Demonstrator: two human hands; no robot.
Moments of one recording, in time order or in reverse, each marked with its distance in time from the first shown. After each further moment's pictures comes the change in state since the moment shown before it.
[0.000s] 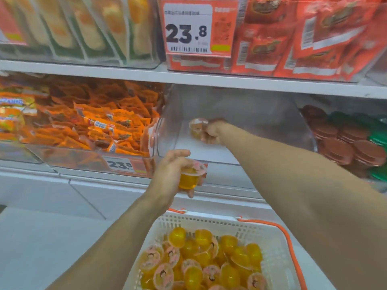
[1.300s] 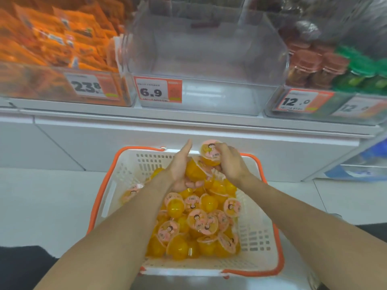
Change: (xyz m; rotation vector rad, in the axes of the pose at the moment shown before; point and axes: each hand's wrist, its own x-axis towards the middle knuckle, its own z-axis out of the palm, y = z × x) left_hand -0.018 -0.188 0.021 -0.097 -0.503 -0.539; right_hand -0.194 0.239 -0.035 -0.145 0.065 -0.172
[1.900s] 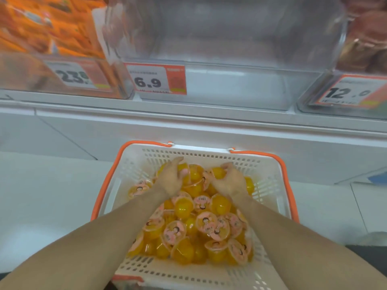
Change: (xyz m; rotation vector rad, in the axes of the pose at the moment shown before) left_hand 0.039 -0.052 -0.089 1.123 0.658 0.226; right_hand 0.059 0.117 0.053 -0.389 0.034 0.241
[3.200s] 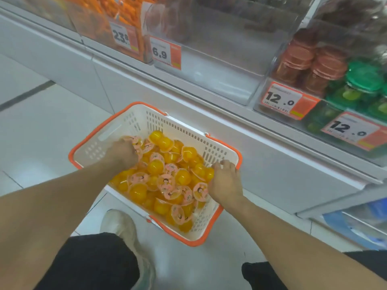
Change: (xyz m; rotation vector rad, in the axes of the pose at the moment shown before) left_hand -0.148 0.054 0.011 0.373 0.309 -0.501; right_hand -0.071 0.086 -0.126 -0.750 0.003 -0.637
